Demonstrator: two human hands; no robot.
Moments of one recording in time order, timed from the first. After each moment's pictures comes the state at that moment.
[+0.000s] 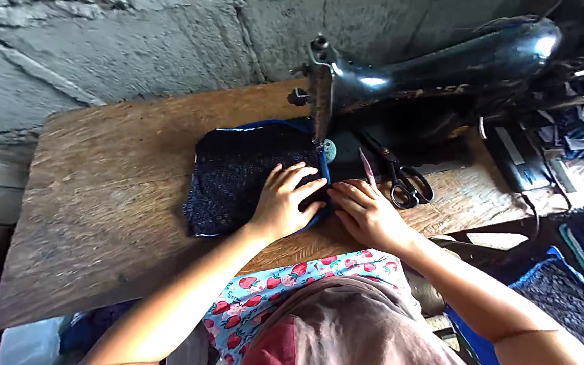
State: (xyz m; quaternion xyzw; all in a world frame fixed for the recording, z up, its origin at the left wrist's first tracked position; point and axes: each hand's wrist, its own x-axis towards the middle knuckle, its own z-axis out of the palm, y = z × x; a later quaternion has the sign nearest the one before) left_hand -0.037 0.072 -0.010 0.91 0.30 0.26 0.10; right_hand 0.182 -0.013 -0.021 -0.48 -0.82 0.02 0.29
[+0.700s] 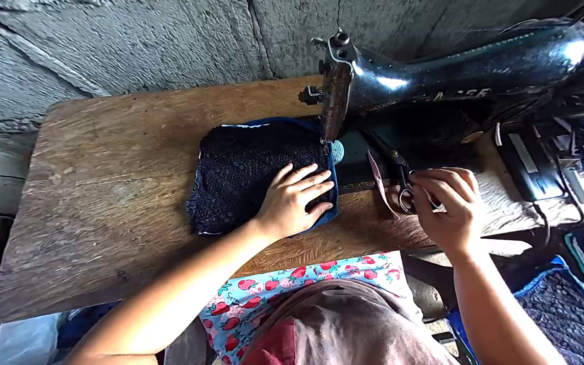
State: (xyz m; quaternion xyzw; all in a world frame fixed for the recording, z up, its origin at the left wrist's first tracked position) left_hand -0.036 0.075 -0.014 0.92 0.28 0.26 0.08; right_hand 0.254 -0.034 0.000 -0.58 -0.69 -0.10 0.41
